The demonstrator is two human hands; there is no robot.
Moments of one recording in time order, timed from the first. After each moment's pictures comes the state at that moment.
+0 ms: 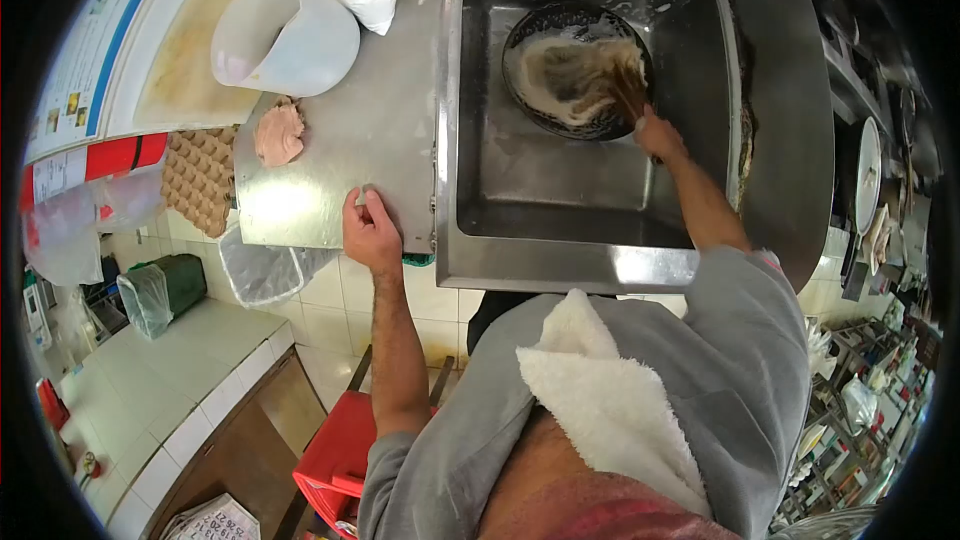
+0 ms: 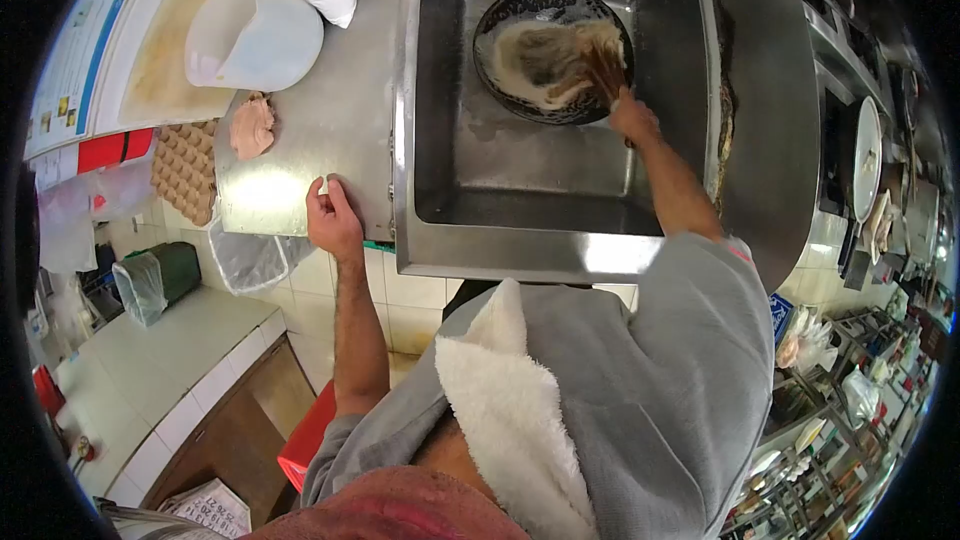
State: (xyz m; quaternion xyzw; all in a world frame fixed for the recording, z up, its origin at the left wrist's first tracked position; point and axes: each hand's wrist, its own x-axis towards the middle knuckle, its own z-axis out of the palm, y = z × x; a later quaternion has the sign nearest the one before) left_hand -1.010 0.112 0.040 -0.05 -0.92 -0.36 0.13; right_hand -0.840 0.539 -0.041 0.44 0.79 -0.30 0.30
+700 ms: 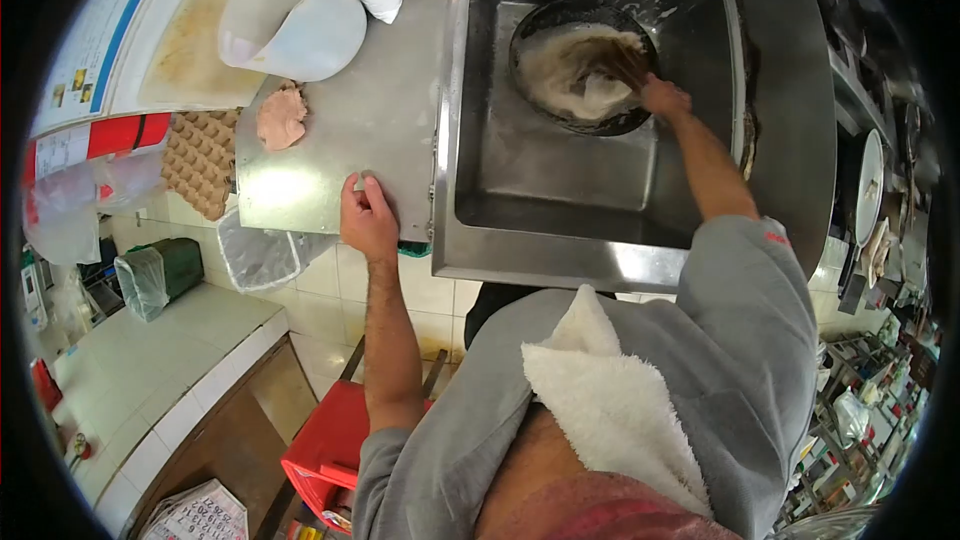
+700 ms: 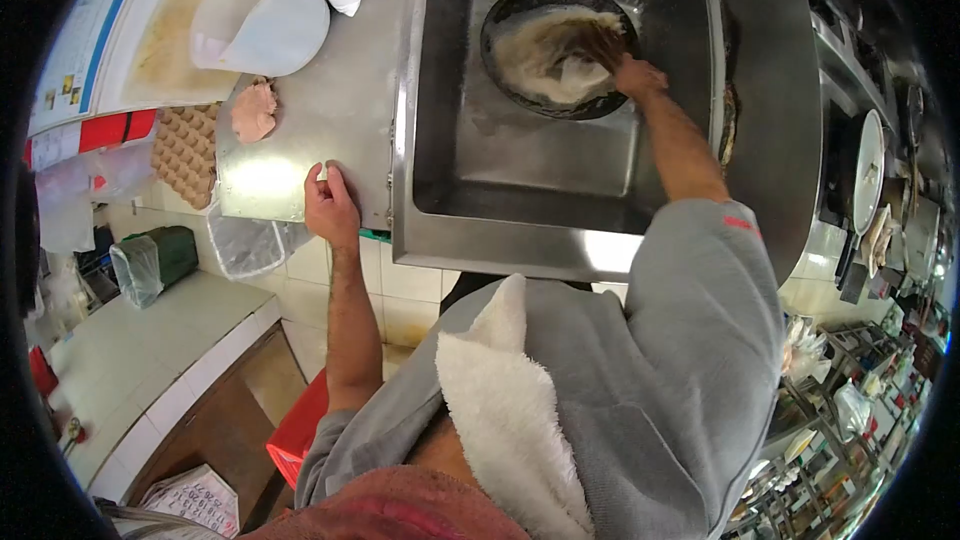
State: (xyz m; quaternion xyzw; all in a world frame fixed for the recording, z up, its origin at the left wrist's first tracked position) left_hand -1.009 0.113 0.043 -0.06 -0.93 -0.33 0.13; right_hand -0.894 0.586 -0.014 0.45 0.80 -0.18 0.35
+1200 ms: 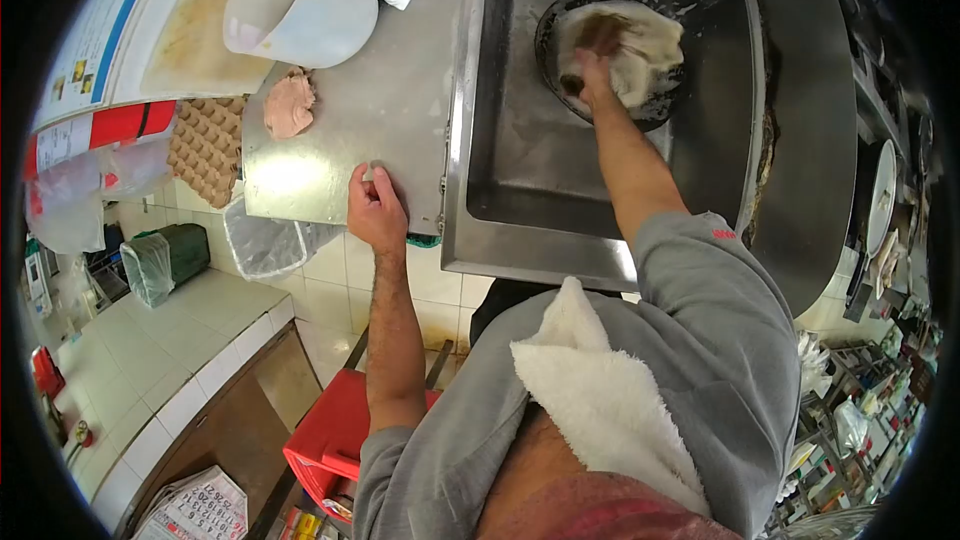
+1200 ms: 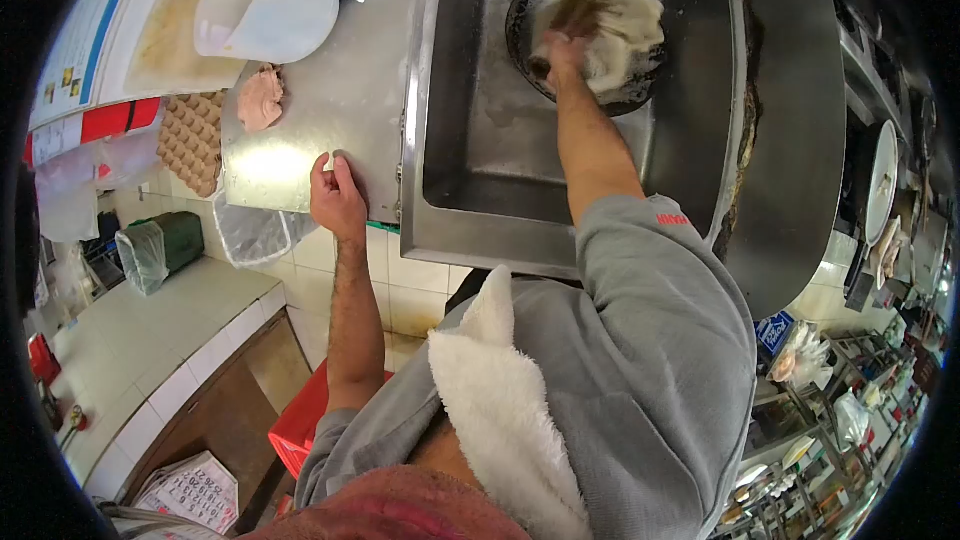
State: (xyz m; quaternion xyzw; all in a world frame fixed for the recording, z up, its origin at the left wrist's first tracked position) left_hand -1.009 0.113 0.043 -0.05 -0.93 -0.33 0.12; right_hand -0.988 0.478 -0.102 0.57 0.41 -0.70 -0.14
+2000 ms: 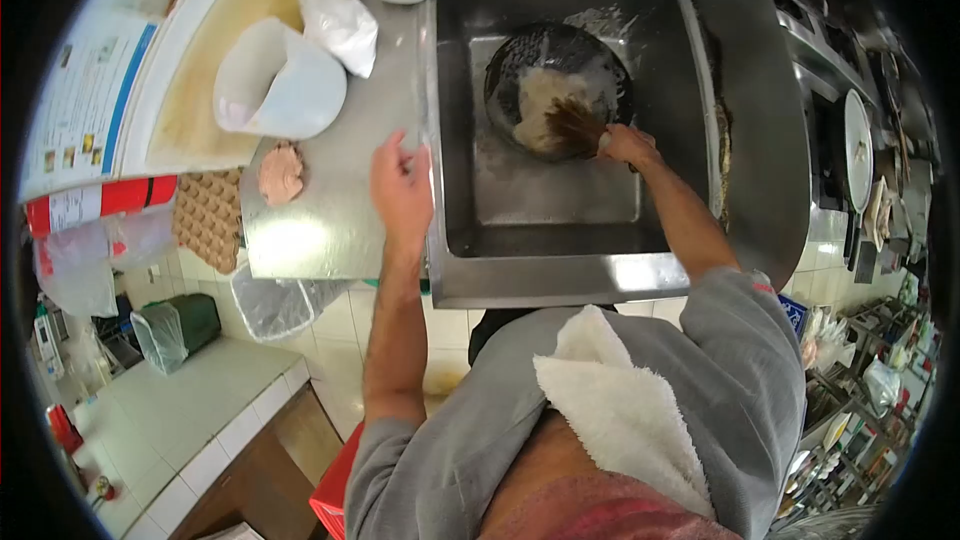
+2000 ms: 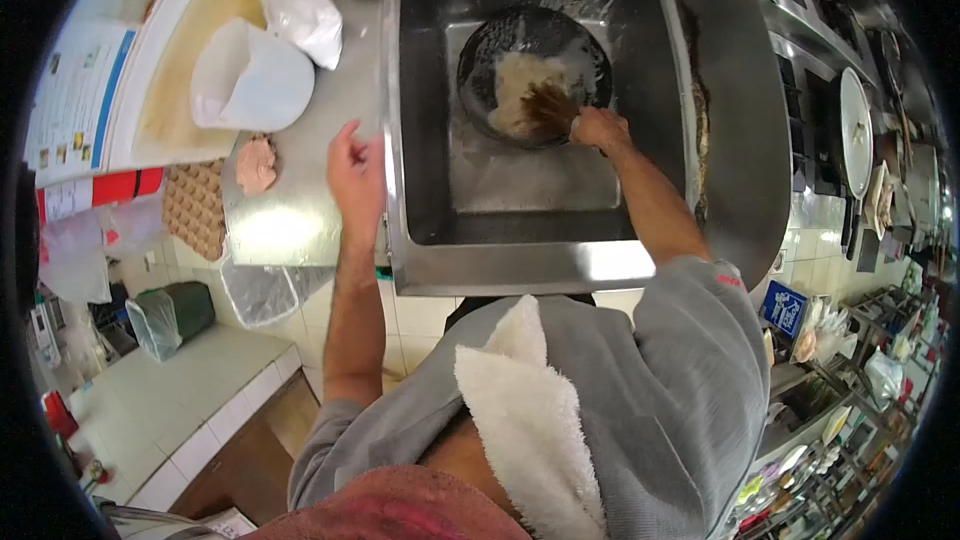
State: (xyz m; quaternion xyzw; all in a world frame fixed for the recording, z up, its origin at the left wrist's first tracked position) left_hand -1.031 0.222 0.095 -0.27 -0.85 -0.44 0.04; right_hand -0.849 0.520 -0.020 0.39 0.82 -0.24 0.35
